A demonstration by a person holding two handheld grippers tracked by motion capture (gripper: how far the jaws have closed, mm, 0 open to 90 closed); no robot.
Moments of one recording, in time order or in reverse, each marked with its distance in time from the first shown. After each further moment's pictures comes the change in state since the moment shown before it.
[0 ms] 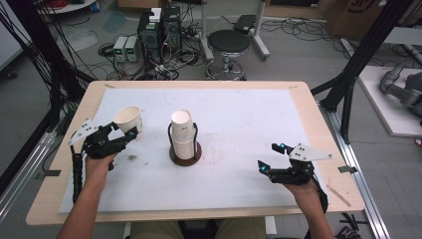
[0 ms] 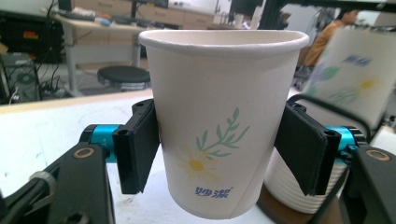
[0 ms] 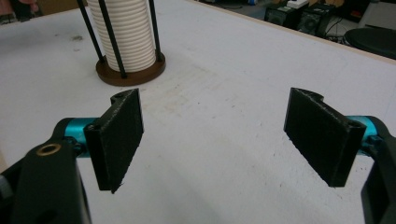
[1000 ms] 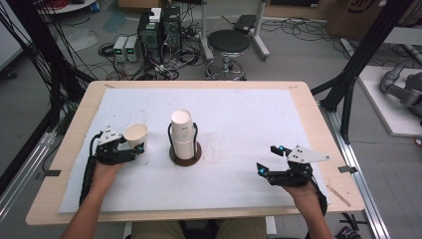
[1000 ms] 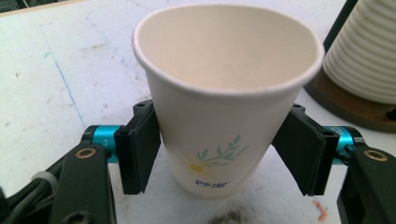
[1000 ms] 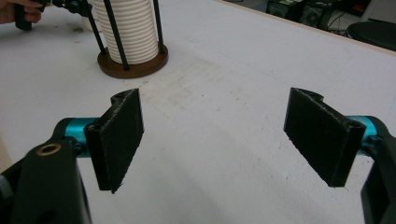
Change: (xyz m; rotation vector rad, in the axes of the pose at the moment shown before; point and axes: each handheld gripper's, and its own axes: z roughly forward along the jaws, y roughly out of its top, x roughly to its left) left arm -0.002 -0.035 0.016 0.405 0.125 0.119; right arm 0.005 -0.003 0.000 0.027 0.000 -0.006
